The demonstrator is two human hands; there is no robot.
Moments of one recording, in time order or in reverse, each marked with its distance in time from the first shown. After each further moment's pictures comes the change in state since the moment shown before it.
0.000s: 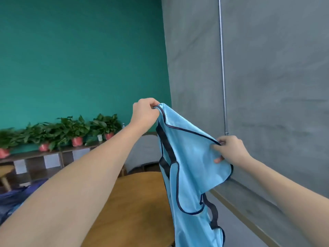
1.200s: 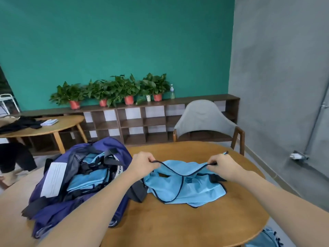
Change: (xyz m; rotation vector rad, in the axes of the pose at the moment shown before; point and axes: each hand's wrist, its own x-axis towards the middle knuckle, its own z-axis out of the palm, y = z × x) left_hand -0.136 -0.343 -0.089 0.374 -0.374 -0.607; right_hand 0.048 0.011 0.331 -0.352 -0.640 -0.243
